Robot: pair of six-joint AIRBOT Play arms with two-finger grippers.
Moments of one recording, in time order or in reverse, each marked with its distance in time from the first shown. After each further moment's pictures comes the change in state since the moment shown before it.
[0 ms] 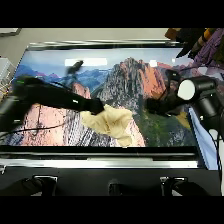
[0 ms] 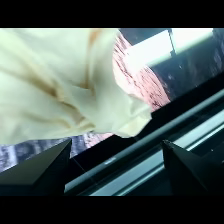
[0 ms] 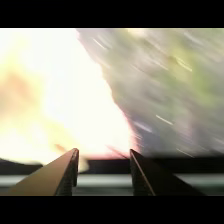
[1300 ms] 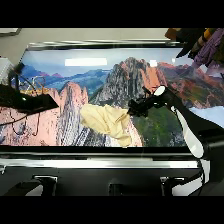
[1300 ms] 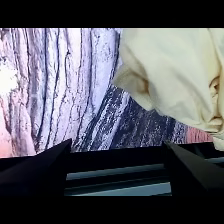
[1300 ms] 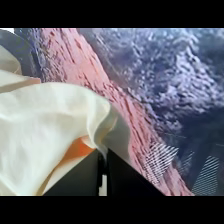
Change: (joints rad) left arm 0.527 0.148 -0.232 0.007 0.151 0.109; right arm -0.100 -0.582 0.032 0.583 -0.237 -0.394
